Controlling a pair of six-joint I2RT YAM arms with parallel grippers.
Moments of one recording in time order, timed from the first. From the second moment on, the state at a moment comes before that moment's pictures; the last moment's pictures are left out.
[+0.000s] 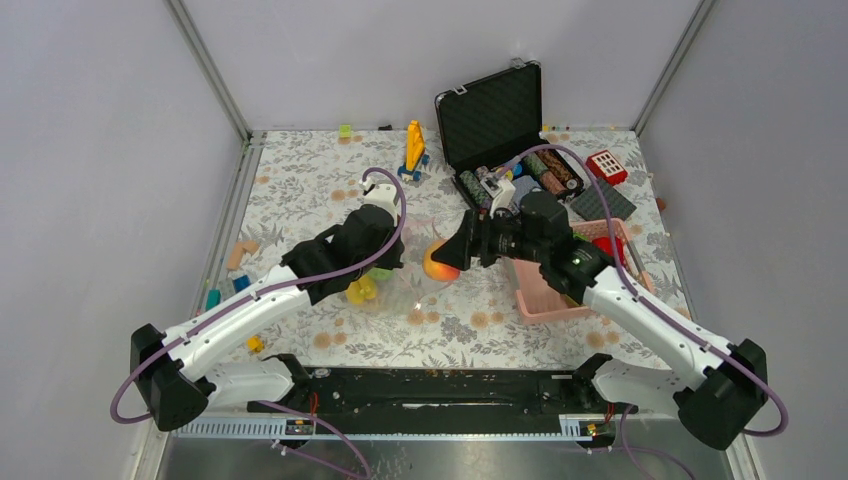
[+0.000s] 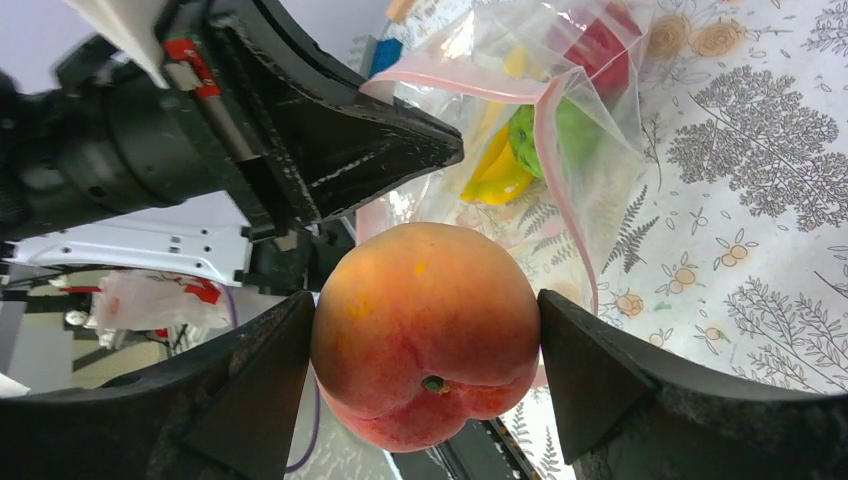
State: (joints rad) left arm -0.84 1.15 1.04 -0.54 -0.30 -0.50; right arm 0.66 1.09 0.91 -0.16 -0.46 0.62
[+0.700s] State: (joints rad) left arm -0.84 1.15 1.04 -0.54 -0.30 -0.50; right arm 0.73 1.26 1.03 -0.23 -0.30 0.59
